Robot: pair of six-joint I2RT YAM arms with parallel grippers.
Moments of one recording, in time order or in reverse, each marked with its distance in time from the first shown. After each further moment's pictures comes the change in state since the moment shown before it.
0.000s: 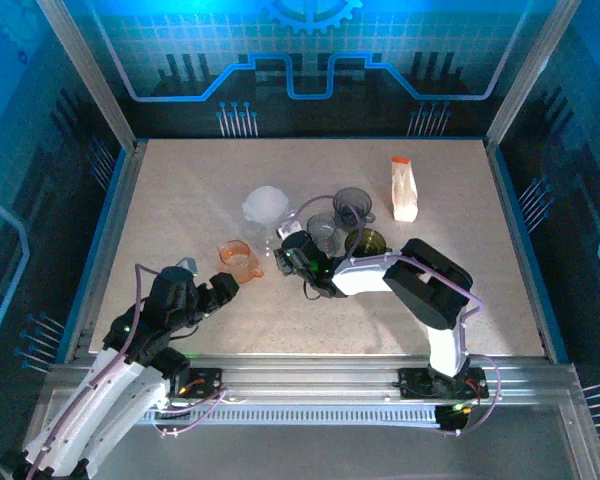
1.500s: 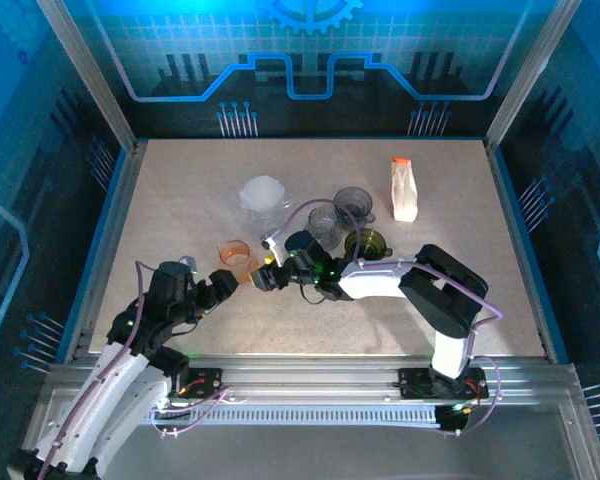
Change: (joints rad) left arm 0.099 0.053 -0.010 0.032 0.097 0.027; right arm 0.030 -0.098 -0.047 0.030 -0.480 -0.037
